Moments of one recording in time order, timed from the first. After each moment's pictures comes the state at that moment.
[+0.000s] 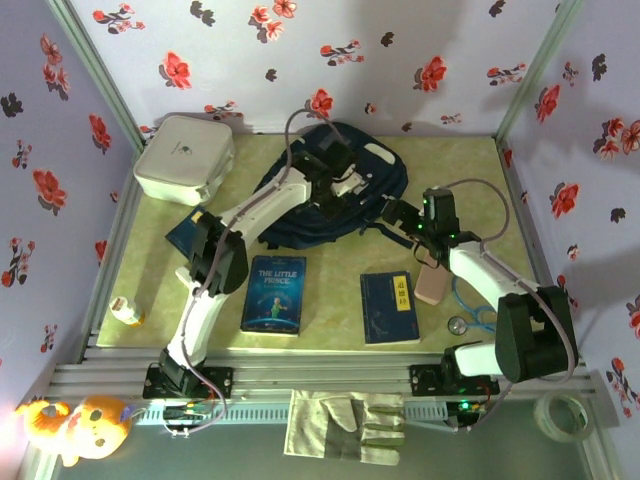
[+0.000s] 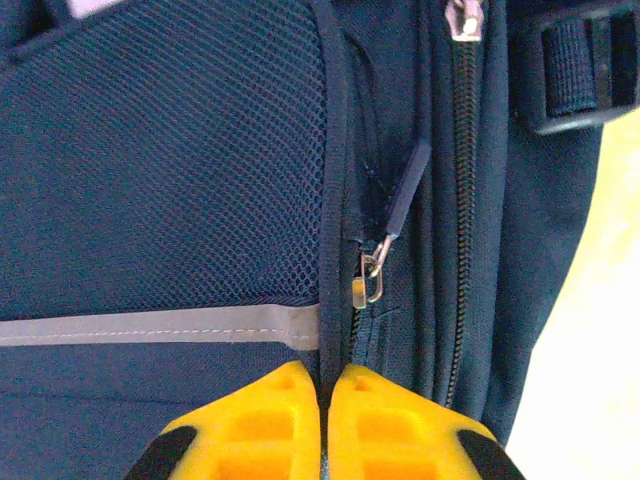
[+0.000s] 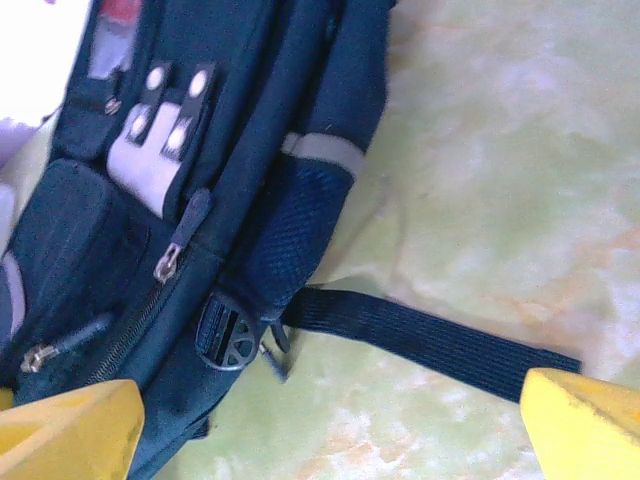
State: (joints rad) left arm -0.74 2.24 2.17 -1.09 -0.13 0.17; right arm 0.23 1.35 0.75 -0.09 -0.14 0.70
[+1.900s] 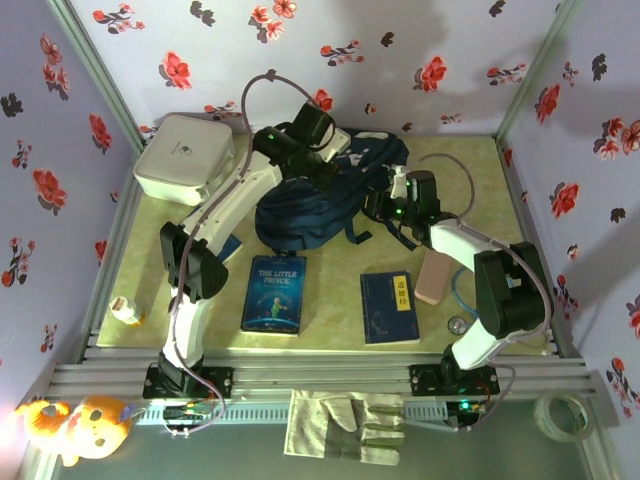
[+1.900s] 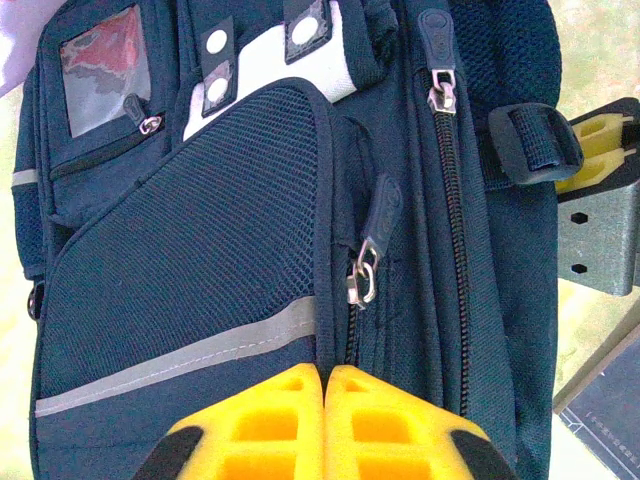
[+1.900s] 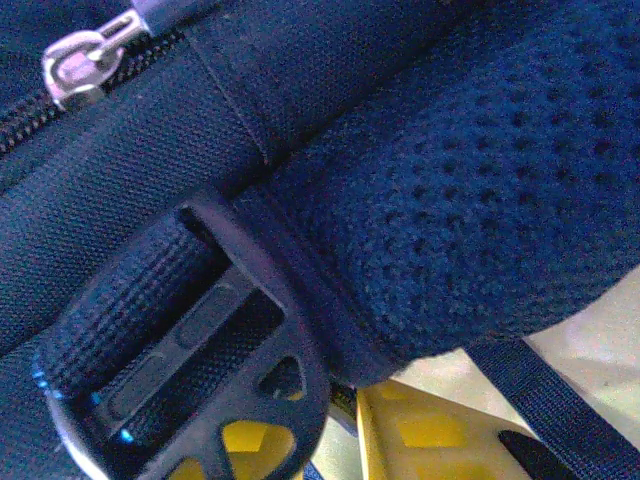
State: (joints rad) left arm -0.69 2.09 2.26 -1.09 0.01 0.07; right arm 0.28 1.63 0.92 0.13 -0.40 0.38
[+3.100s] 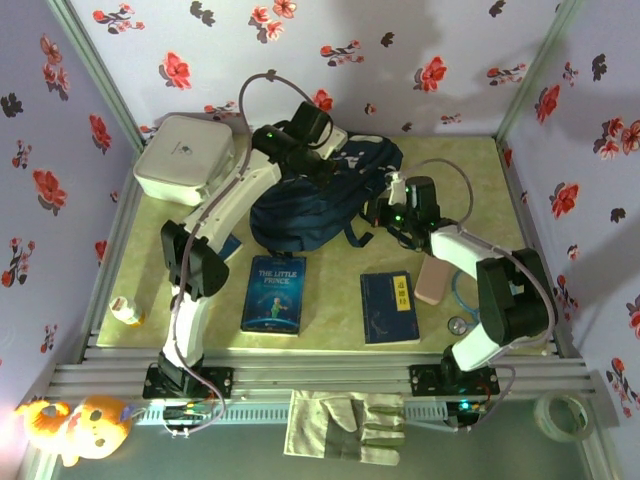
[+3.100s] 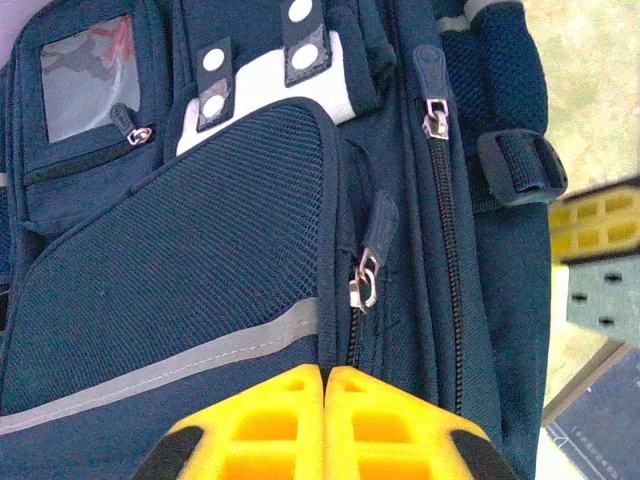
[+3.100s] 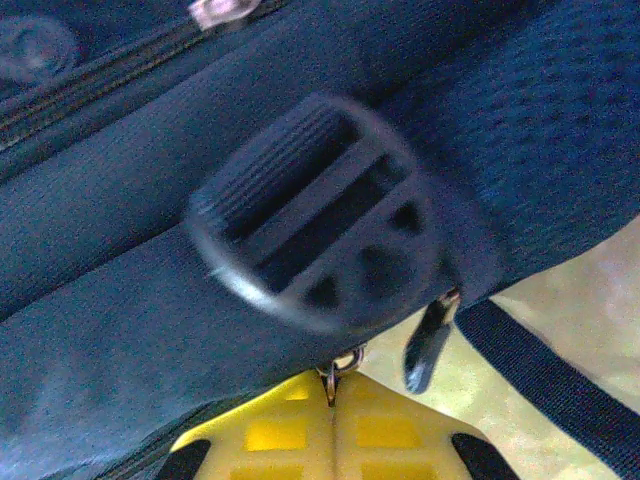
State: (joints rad) left arm -0.67 2.12 2.29 -1.09 0.04 0.01; right arm 0.31 1.57 0.85 0.14 -0.42 0.36
